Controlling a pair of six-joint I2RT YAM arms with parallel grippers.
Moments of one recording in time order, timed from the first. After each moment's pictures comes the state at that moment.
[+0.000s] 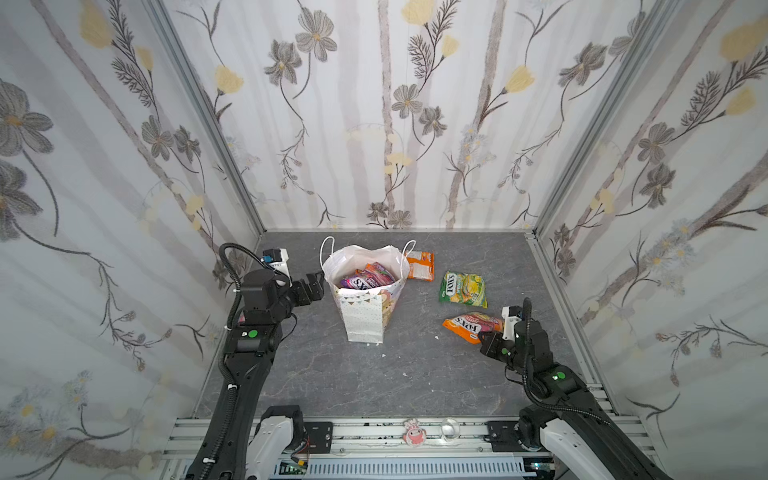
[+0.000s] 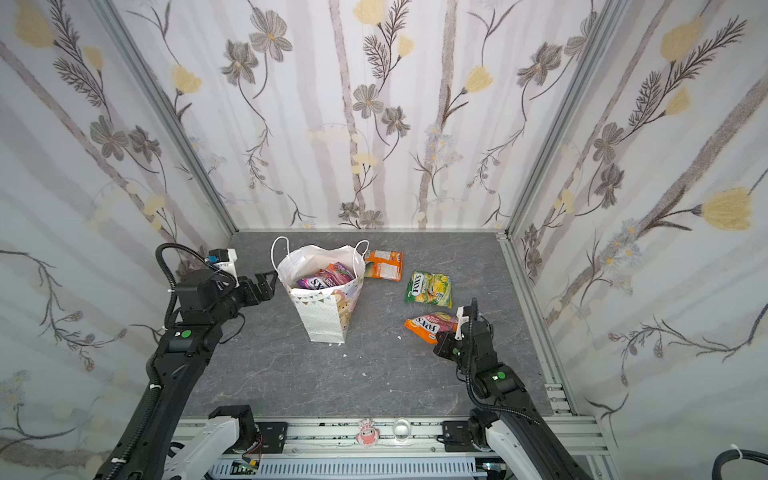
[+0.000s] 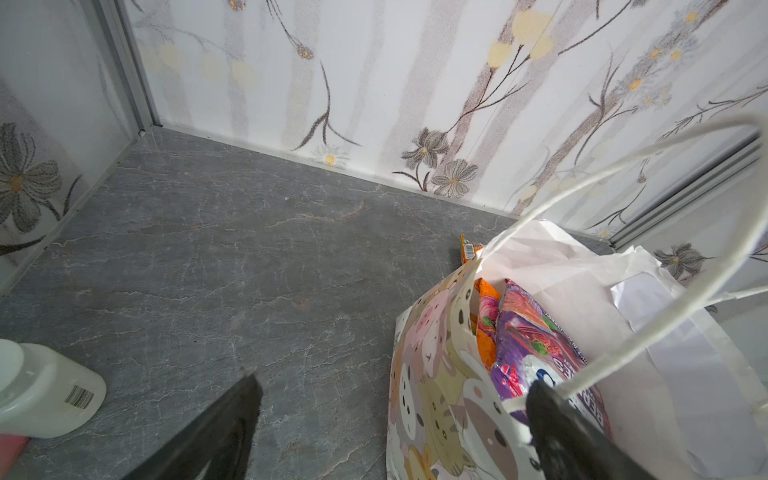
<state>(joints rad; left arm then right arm) 0.01 0.90 0.83 -0.33 0.25 -0.30 0.35 0.63 0.36 -0.36 -0.12 0.67</state>
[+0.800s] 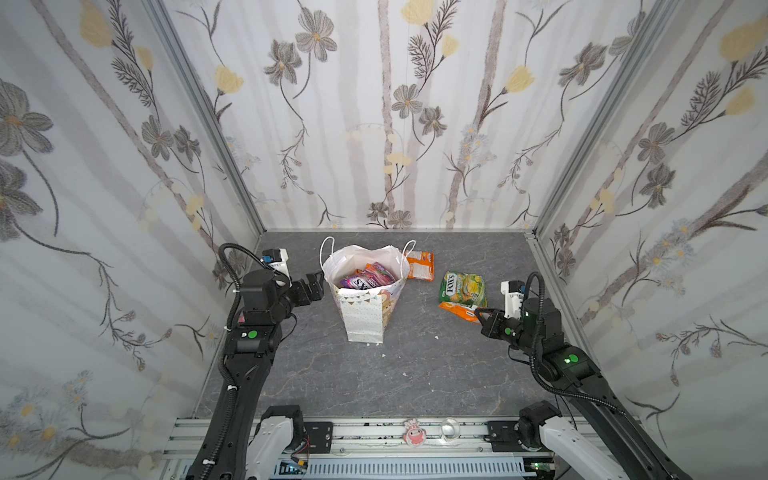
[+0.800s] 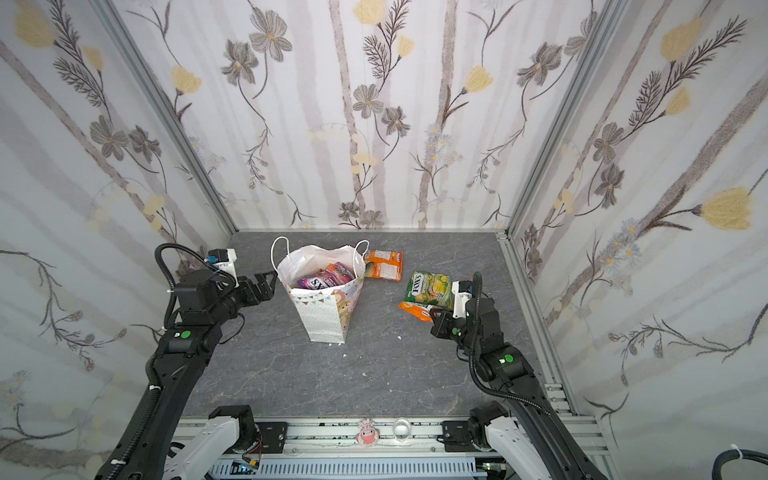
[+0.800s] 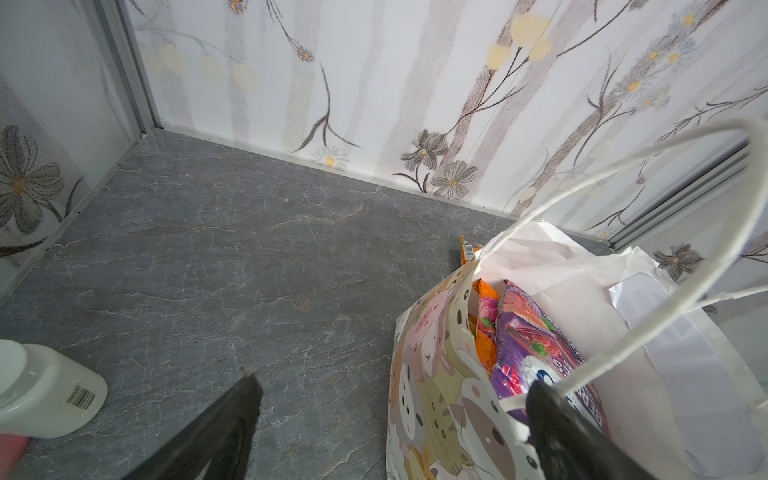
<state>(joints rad) 0.01 0.89 0.83 -0.33 0.25 -0.30 0.35 0.73 0.65 -0.41 -0.23 0.57</state>
